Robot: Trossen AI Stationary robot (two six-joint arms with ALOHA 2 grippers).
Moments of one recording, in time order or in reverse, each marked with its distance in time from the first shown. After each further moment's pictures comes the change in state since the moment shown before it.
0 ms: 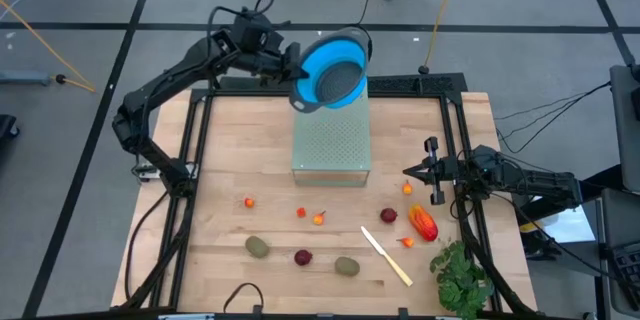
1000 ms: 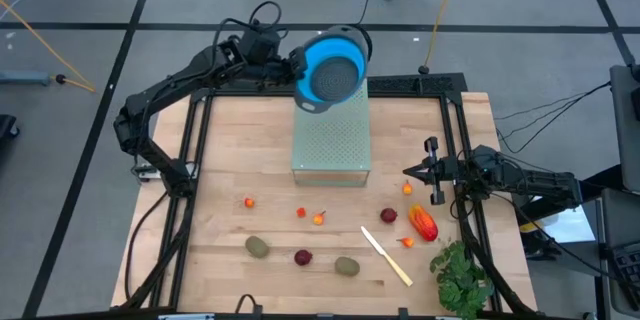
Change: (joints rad) left arm -0.098 0.000 0.000 -0.069 -0.383 -0.112; right arm 0.000 0.000 0.000 0.000 0.000 0.000
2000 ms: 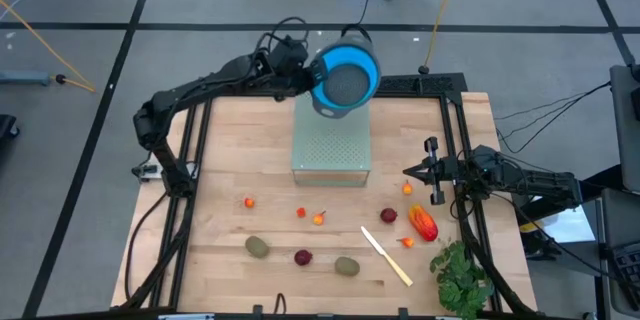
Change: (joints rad) left arm -0.068 0.146 -0.001 0.091 -0.140 -0.057; right arm 0.000 0.000 0.000 -0.003 0.000 0.000
